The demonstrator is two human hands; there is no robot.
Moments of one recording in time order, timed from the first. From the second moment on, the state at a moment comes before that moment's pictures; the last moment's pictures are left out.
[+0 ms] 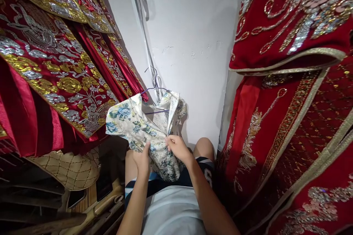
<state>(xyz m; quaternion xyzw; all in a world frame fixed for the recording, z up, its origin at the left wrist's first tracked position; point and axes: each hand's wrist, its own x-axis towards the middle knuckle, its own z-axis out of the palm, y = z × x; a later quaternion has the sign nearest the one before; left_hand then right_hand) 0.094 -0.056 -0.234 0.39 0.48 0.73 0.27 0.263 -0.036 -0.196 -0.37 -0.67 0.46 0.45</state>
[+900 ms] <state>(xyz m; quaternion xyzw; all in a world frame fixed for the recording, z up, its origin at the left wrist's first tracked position) 0.102 -0.048 -0.241 0.74 0.50 0.45 0.05 0.246 0.032 -0.030 -0.29 -0.51 0.55 0.59</state>
